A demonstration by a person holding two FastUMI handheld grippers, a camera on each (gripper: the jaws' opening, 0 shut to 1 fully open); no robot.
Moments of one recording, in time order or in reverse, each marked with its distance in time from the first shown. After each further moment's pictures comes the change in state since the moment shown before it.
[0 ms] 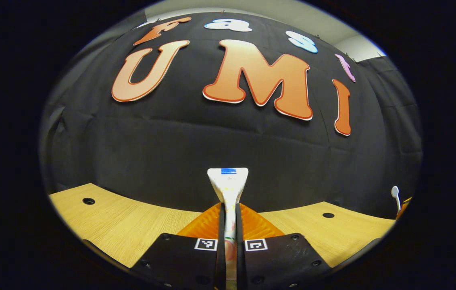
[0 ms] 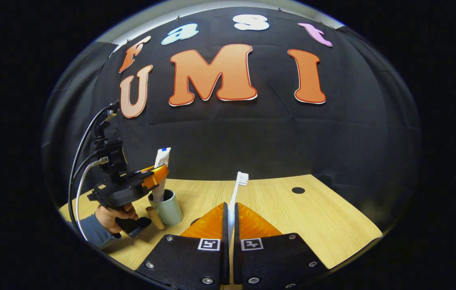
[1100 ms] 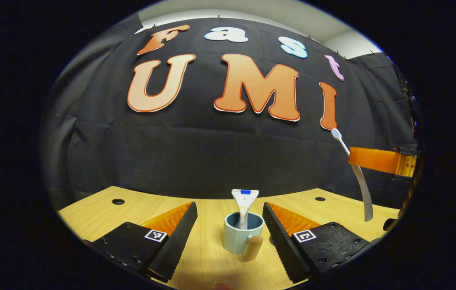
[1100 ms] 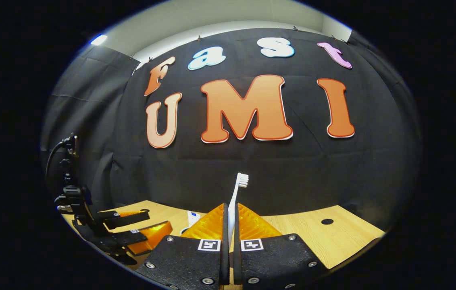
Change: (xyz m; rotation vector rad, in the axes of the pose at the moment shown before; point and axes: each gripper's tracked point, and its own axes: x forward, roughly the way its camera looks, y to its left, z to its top) left arm -0.138 0.038 0.013 0.061 0.032 -0.002; right arm 0.016 0.090 0.083 -0.029 -0.282 0.165
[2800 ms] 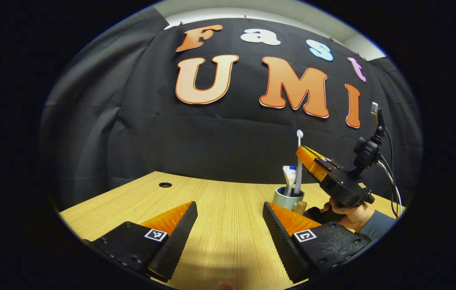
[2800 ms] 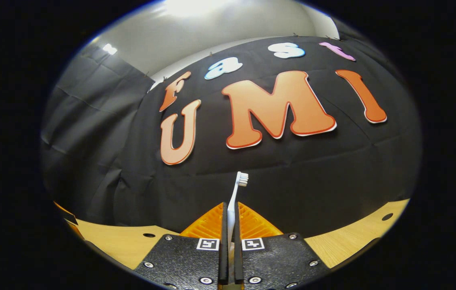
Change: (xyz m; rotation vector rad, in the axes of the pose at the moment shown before) left arm -0.093 0.092 -0.033 -0.053 0.064 0.181; right arm 0.131 0.078 -0.059 0.019 -0.278 0.144
